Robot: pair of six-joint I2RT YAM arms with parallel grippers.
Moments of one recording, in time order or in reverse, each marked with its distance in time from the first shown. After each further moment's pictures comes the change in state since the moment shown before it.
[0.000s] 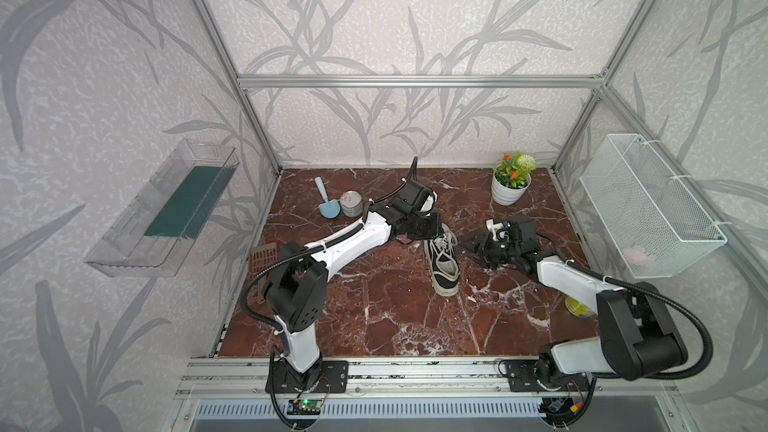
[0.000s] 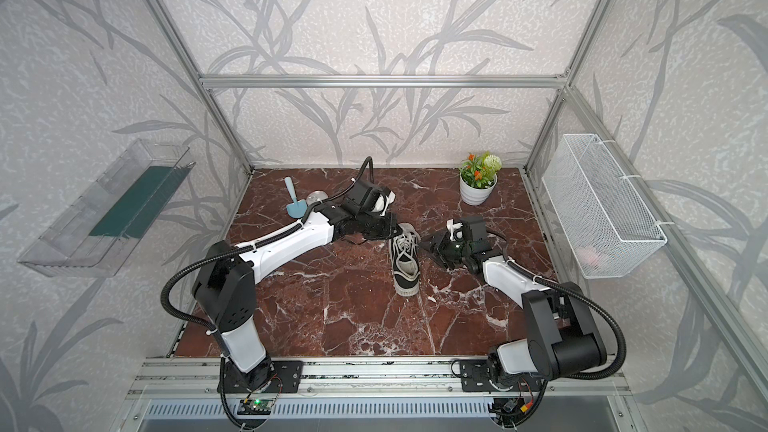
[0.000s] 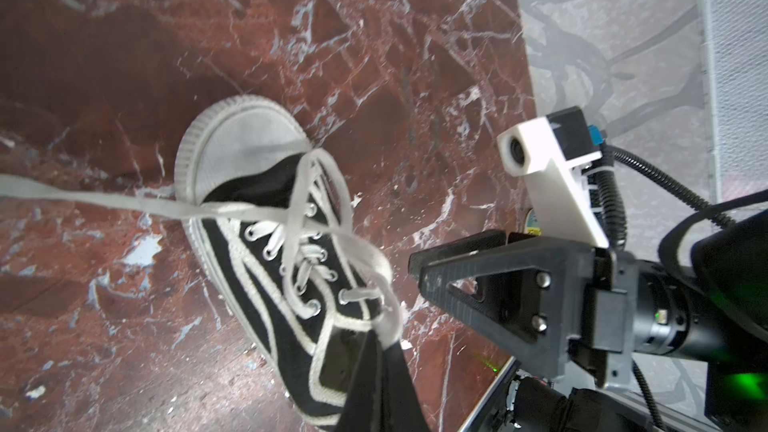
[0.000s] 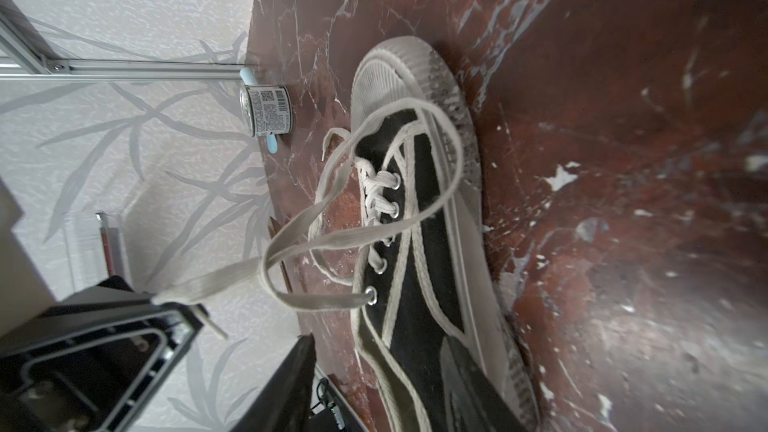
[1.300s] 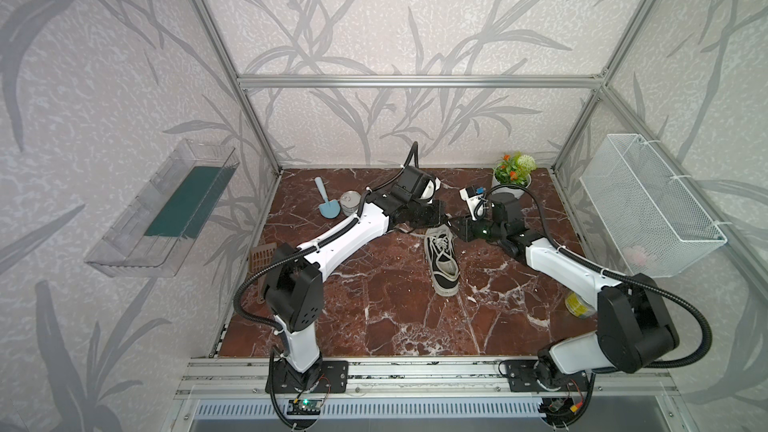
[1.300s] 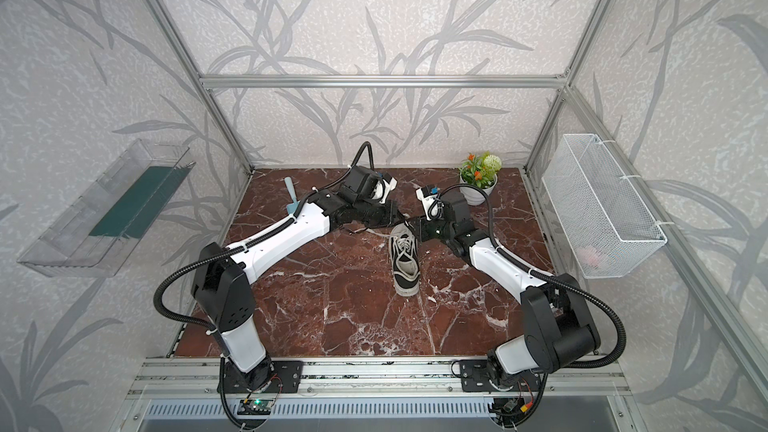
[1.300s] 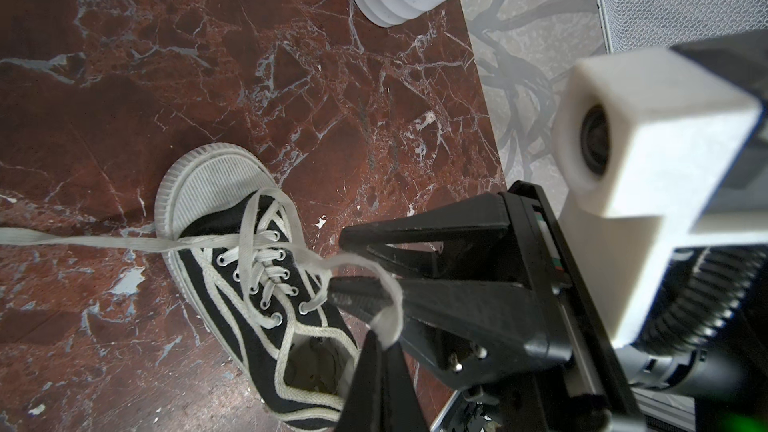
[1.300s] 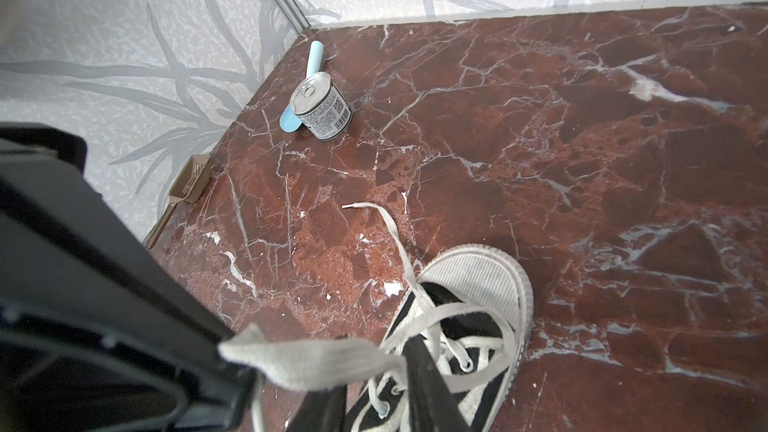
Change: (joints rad) left arm 0.007 0.000 0.116 -0.073 0.039 0.014; right arm 0.152 0.088 0.227 0.078 0.164 -0.684
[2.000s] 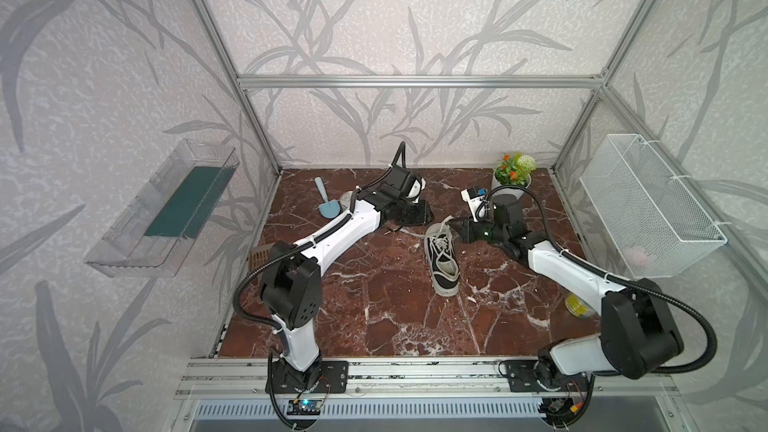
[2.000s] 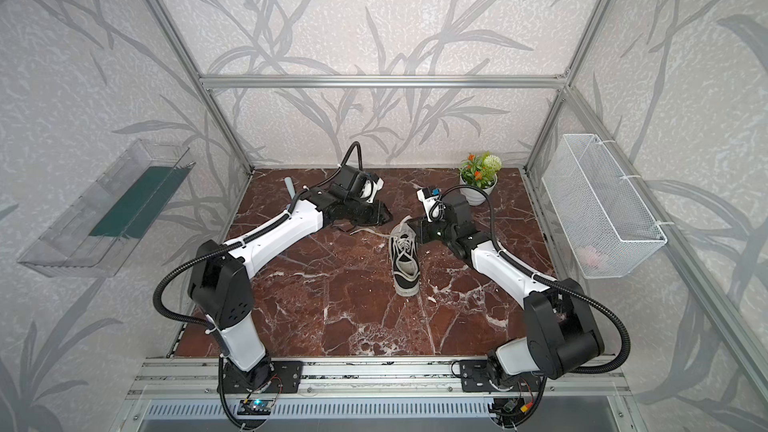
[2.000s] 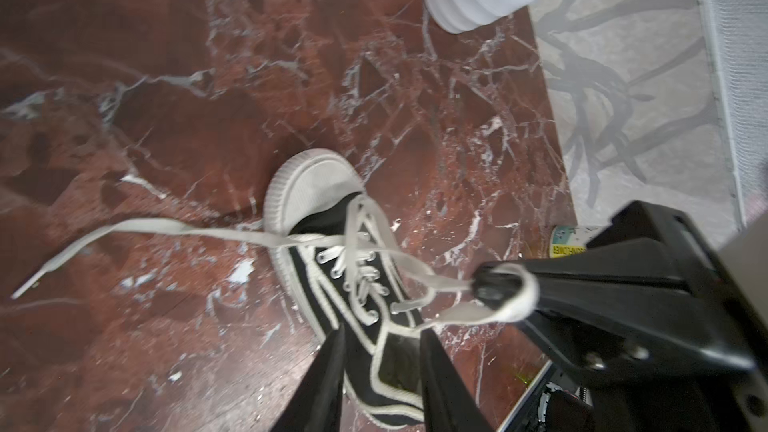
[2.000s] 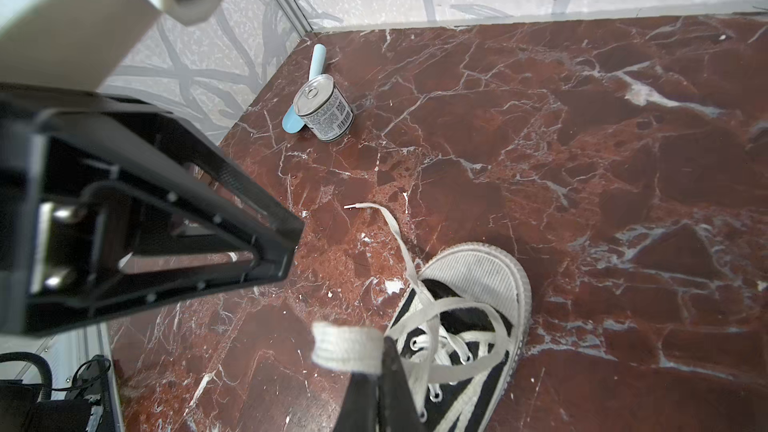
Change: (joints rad) left arm 0.109 0.005 -0.050 -0.068 -0.067 0.140; right arm 0.000 -0.042 -0.030 0.002 0.005 -0.004
